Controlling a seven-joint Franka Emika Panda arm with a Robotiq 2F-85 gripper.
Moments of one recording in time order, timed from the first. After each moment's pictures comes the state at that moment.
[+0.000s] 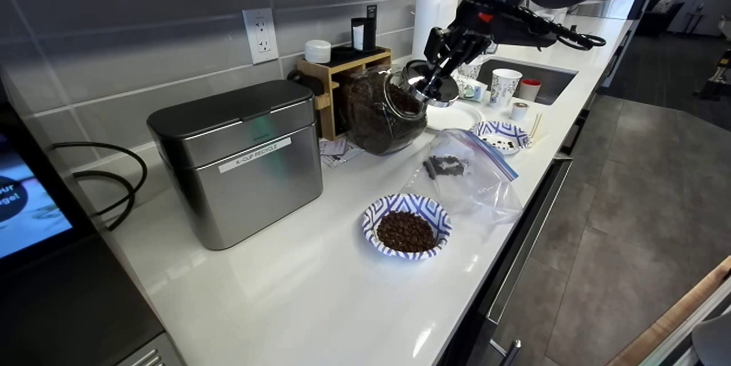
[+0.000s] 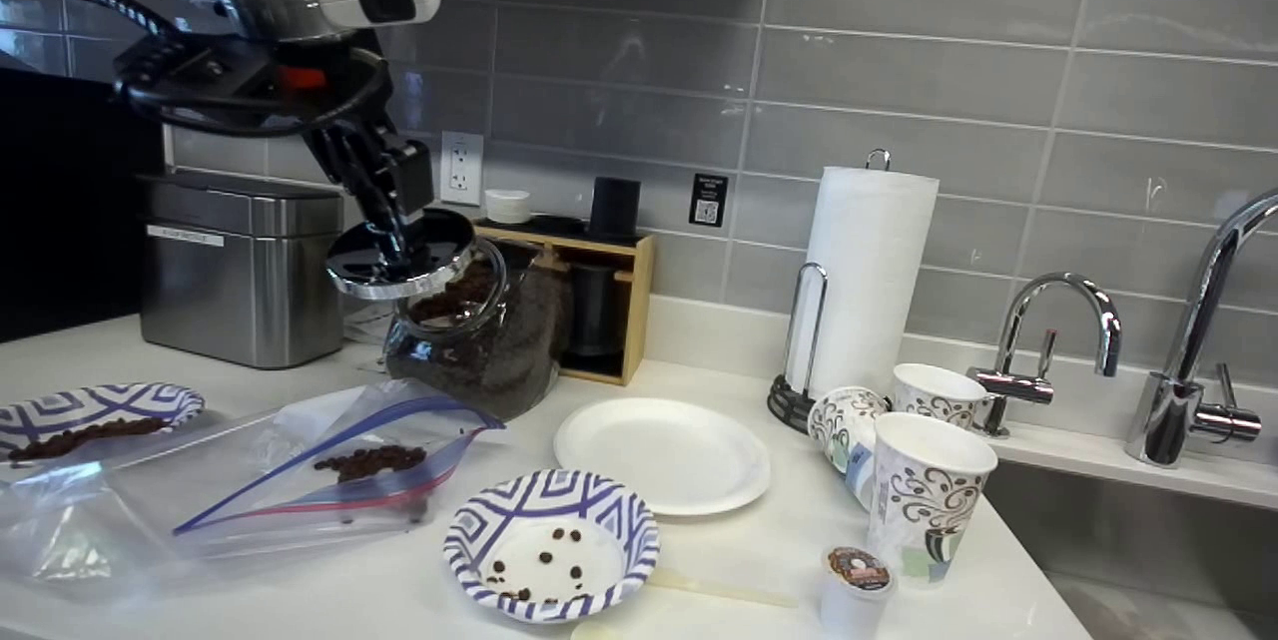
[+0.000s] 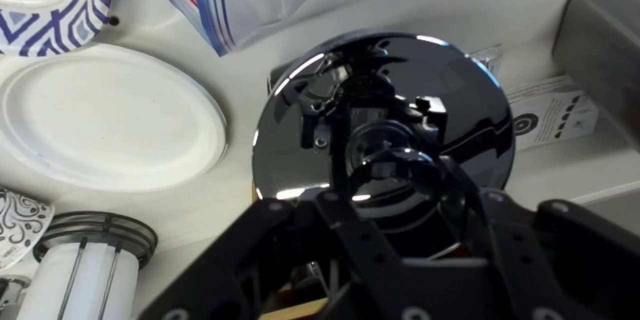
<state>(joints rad) 0.12 -0.22 0.20 -2.47 0.08 2.81 0.20</state>
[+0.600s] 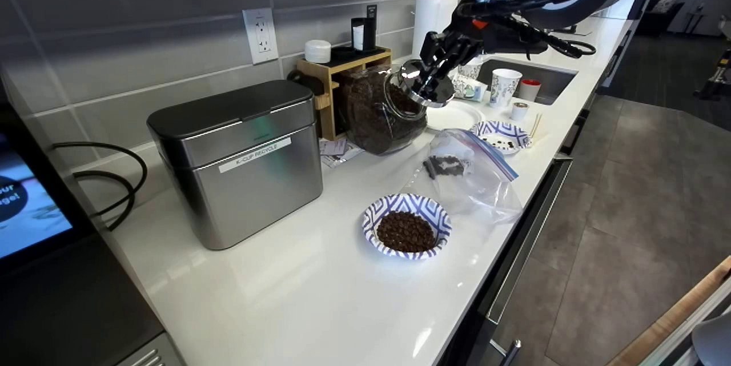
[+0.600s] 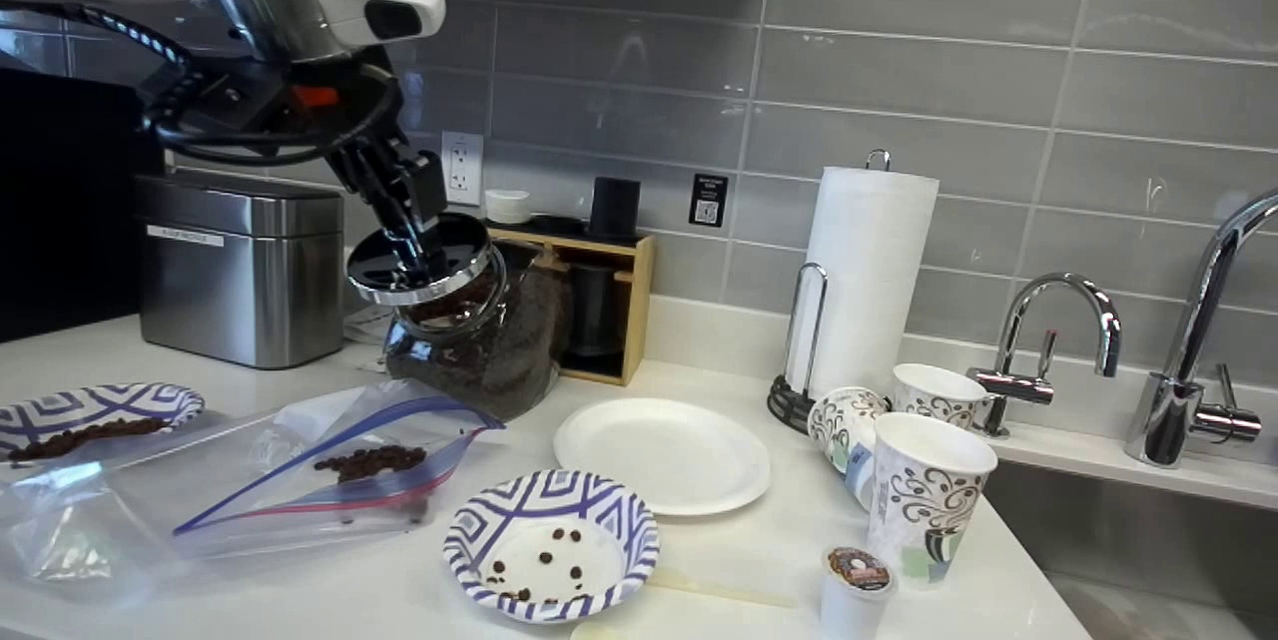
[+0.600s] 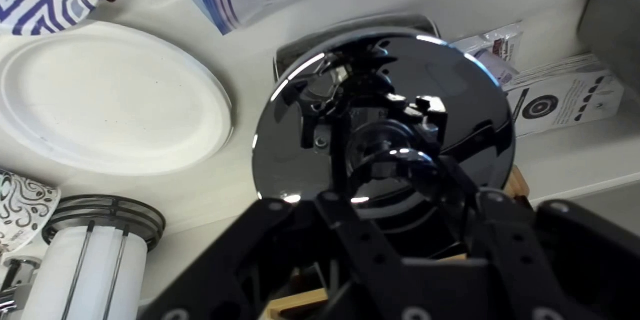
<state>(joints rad) 0.09 -0.18 0.22 -2.47 -0.02 2.89 0.29</state>
